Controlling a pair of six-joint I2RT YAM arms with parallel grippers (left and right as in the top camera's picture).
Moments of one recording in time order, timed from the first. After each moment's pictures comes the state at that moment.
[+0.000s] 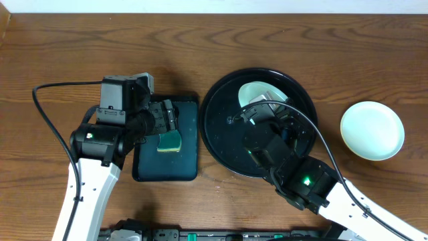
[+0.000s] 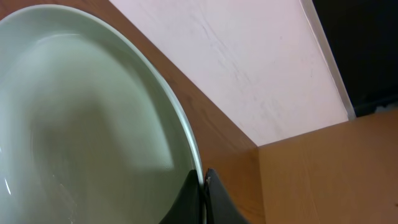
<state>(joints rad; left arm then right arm) -0.14 1.16 1.11 -0.90 0.21 -0.33 0.90 1.17 0.92 -0.41 1.06 -0.33</state>
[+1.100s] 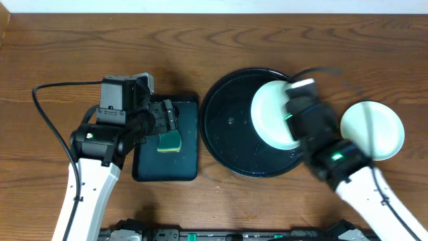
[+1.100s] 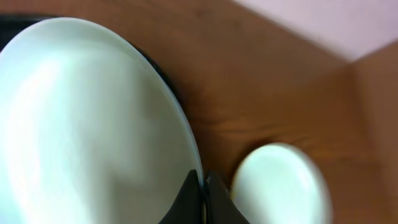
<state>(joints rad) -0.14 1.16 1.11 -0.90 0.21 -0.33 0.47 1.15 0.92 -0.59 0.52 0.01</state>
